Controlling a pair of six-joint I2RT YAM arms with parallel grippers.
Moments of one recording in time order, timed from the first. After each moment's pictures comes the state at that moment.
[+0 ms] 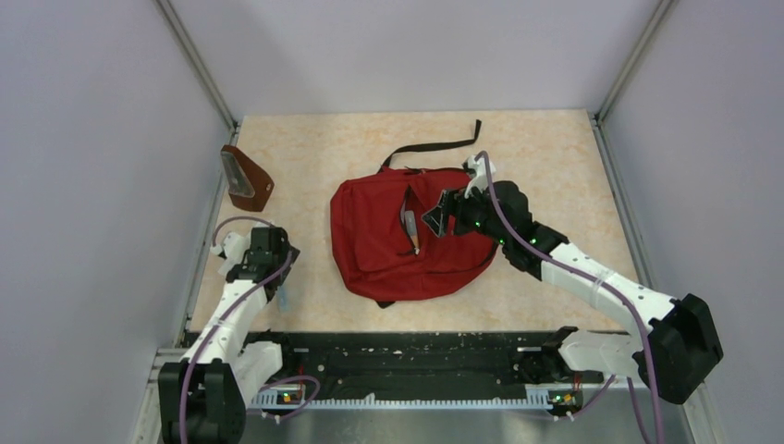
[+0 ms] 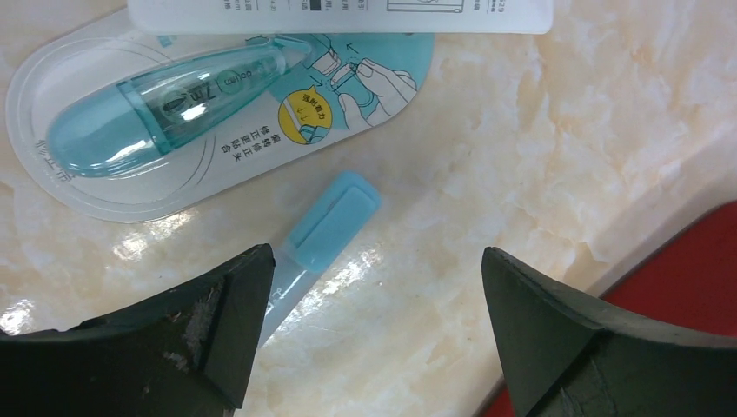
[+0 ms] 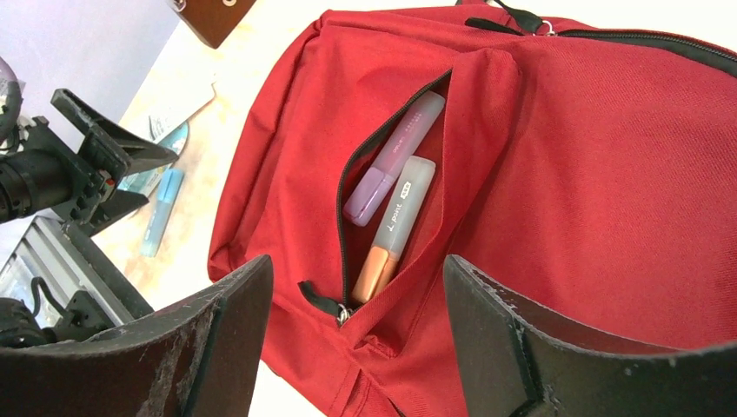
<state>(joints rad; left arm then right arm) -0.01 0.94 0.47 -0.50 -0.38 -1.04 0.67 1.16 0.81 0.01 -0.07 0.40</state>
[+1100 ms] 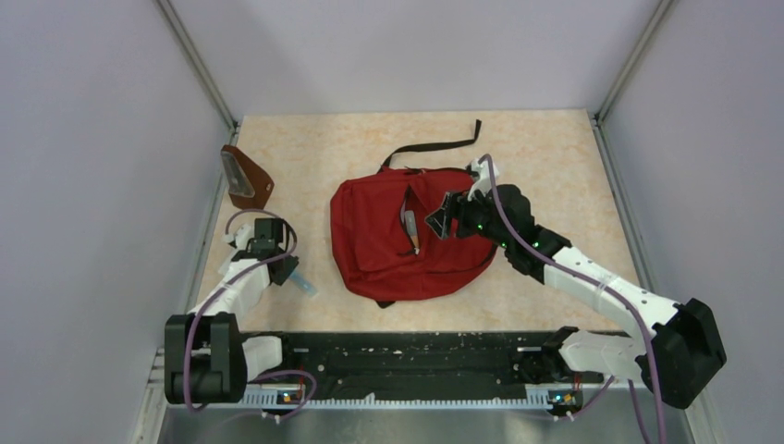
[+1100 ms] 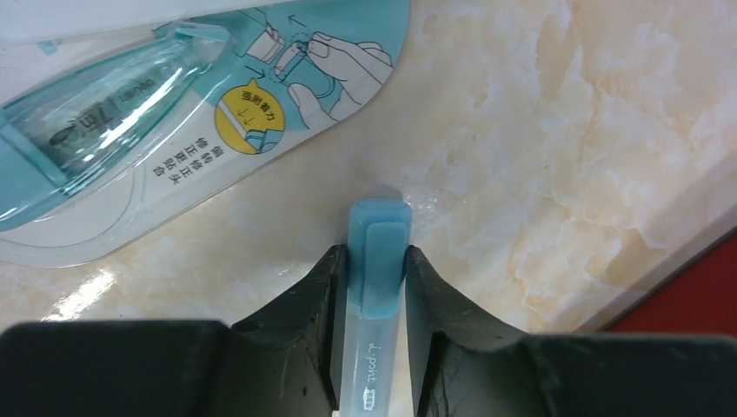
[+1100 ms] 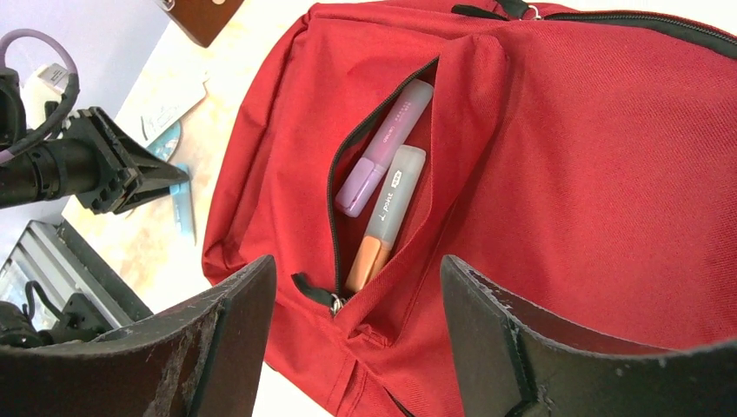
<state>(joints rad) 0.02 1.16 0.51 -0.42 -0.26 -0.91 0.67 1.13 0.78 0.00 -0.05 0.41</state>
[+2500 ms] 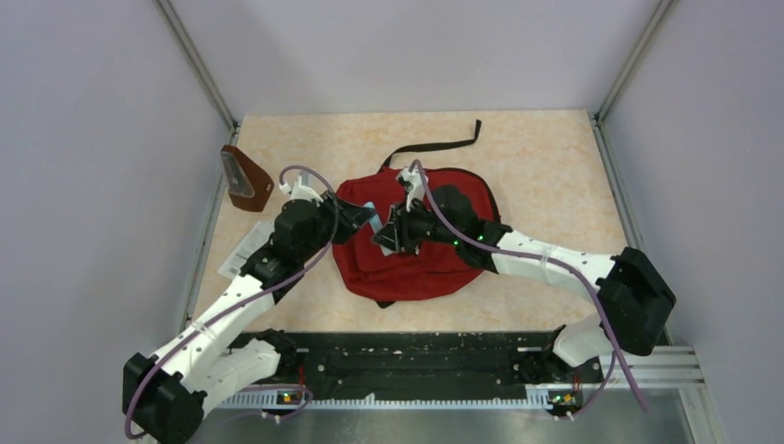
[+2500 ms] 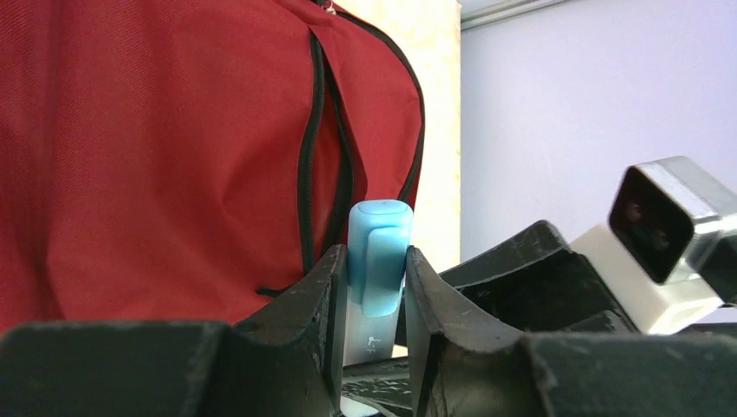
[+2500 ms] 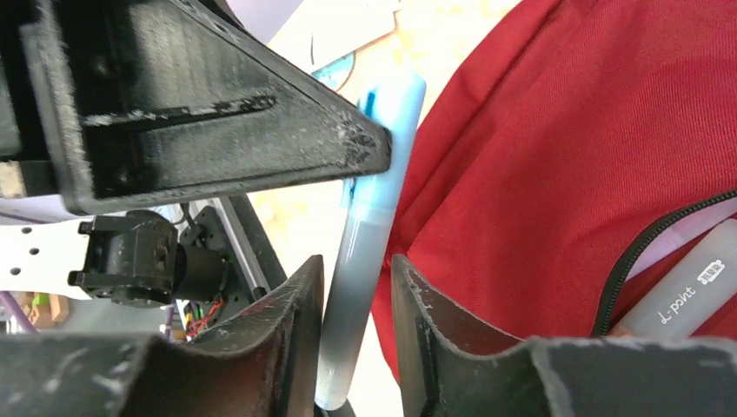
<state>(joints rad) -0.52 0.92 0.69 -0.08 0.04 -1.09 0.90 1.45 0.97 0.17 -0.26 0.45</state>
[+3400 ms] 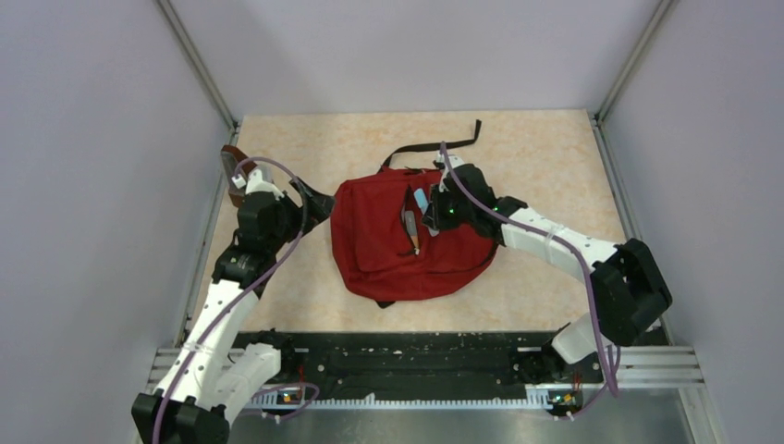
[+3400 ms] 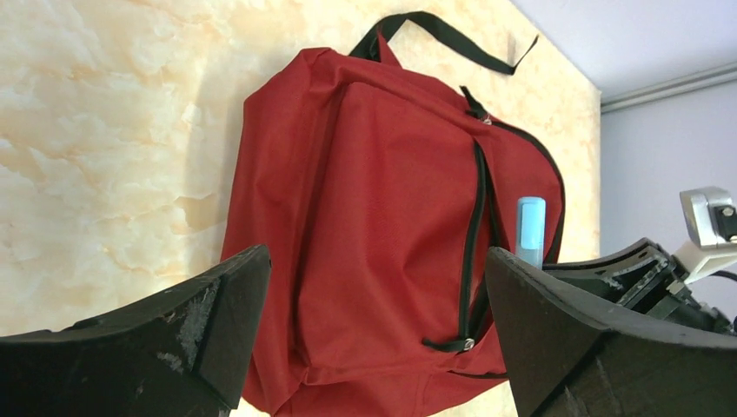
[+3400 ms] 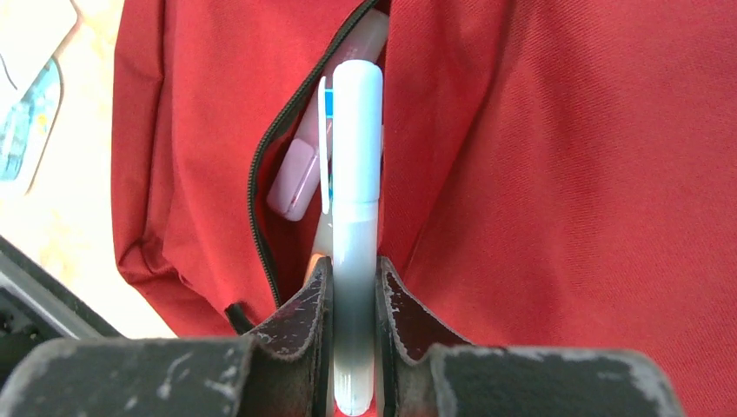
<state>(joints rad) -0.20 0.84 0.76 -0.32 0.04 -0.78 0.67 1.50 1.04 -0.21 -0.05 0.41</state>
